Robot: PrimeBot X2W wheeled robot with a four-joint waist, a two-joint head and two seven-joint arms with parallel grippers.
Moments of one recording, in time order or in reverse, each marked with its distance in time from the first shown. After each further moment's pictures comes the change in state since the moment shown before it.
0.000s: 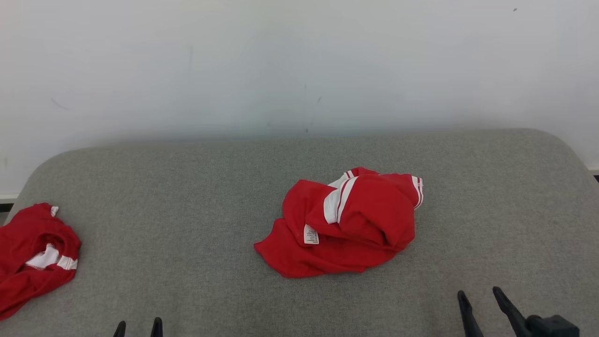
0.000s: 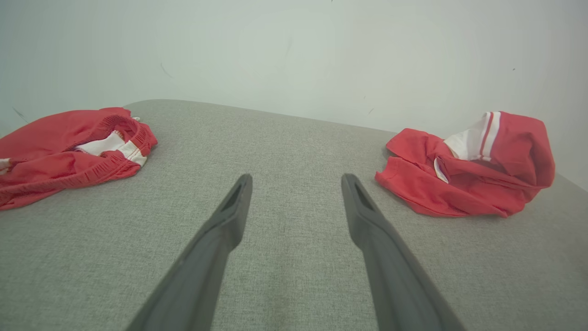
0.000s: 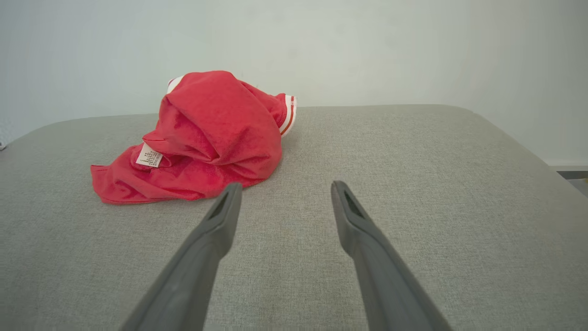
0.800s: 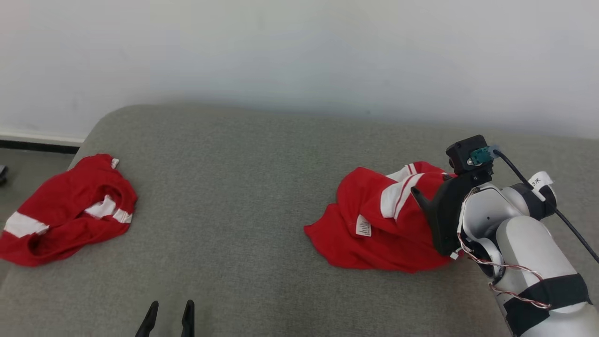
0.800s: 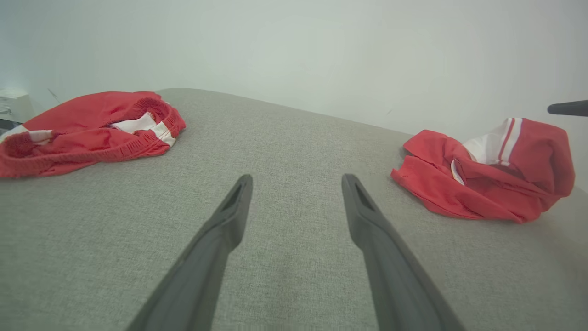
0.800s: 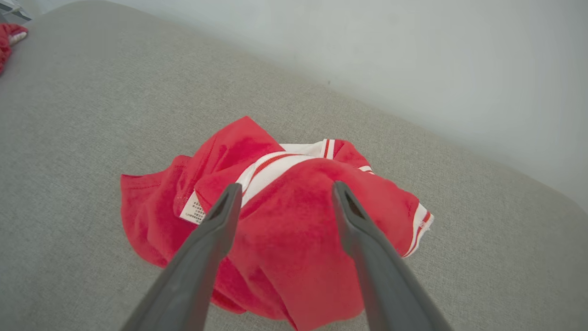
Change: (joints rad) left arm -0.062 -0.025 -0.089 0.006 0.009 0.000 0.000; right arm -0.729 -0.084 0.234 0.310 0.022 0.000 0.712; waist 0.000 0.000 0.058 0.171
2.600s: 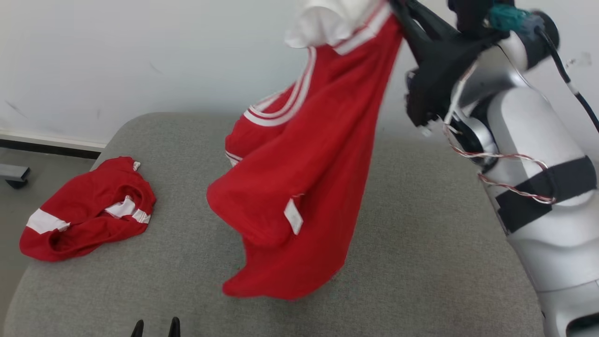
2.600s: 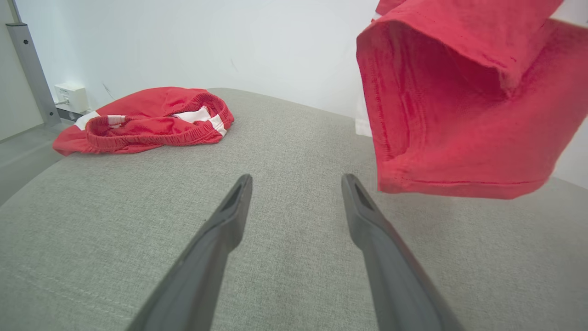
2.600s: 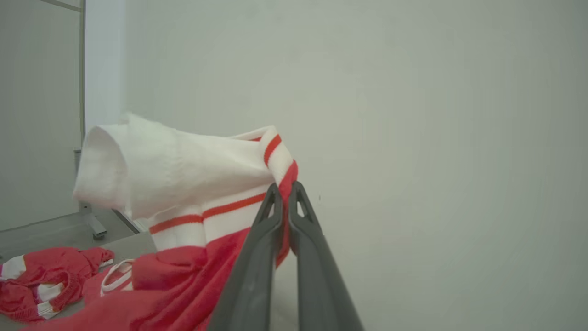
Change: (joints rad) left arm 0.066 -0.010 0.062 -0.013 0.012 0.000 0.000; right arm -0.476 0.024 0.164 0.081 0.084 0.000 -0.412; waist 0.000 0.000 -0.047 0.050
